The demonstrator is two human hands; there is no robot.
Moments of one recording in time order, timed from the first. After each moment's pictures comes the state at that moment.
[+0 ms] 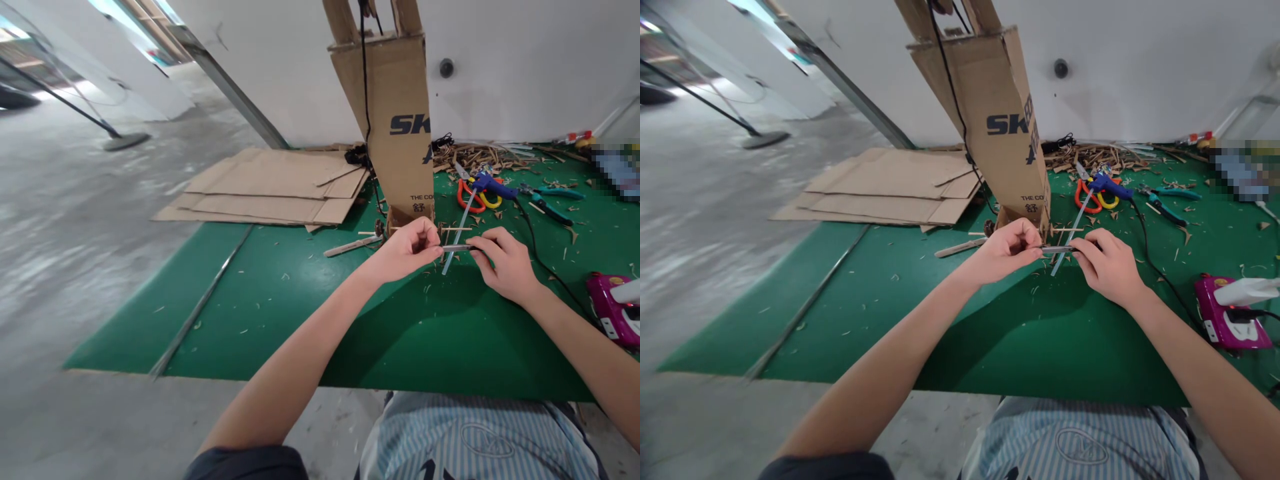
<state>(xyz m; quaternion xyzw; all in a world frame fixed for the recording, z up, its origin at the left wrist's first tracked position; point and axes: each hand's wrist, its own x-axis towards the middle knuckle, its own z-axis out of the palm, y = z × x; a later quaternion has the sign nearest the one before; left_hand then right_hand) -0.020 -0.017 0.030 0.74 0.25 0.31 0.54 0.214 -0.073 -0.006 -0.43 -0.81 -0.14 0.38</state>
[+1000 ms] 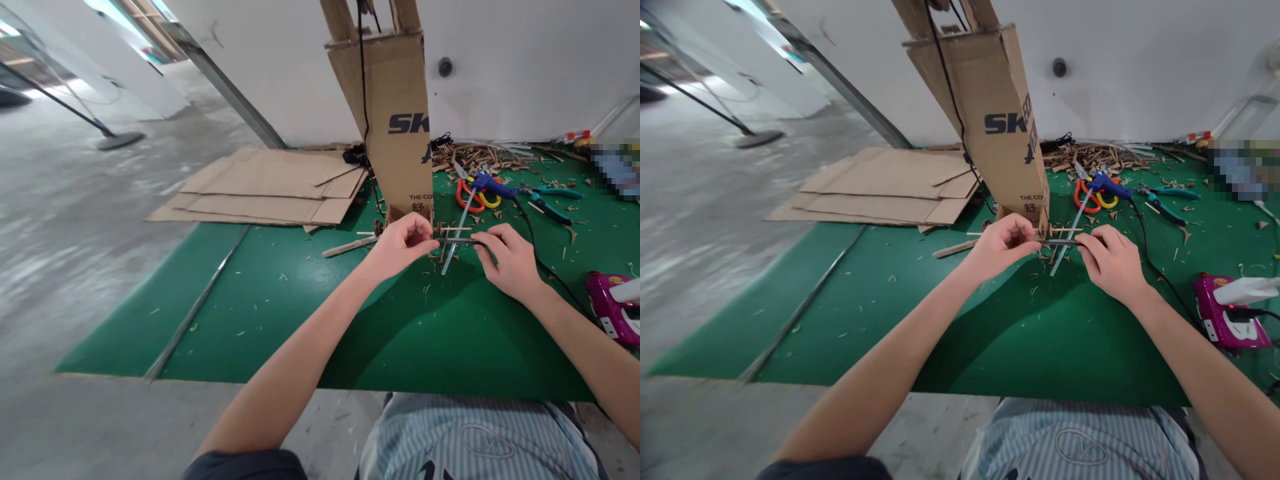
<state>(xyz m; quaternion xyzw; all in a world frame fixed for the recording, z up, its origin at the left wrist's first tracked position) -0.023 -0.010 0.023 0.76 0.35 0.34 0.44 0.219 -0.071 -0.008 -0.46 -0.78 -0.17 0.38</state>
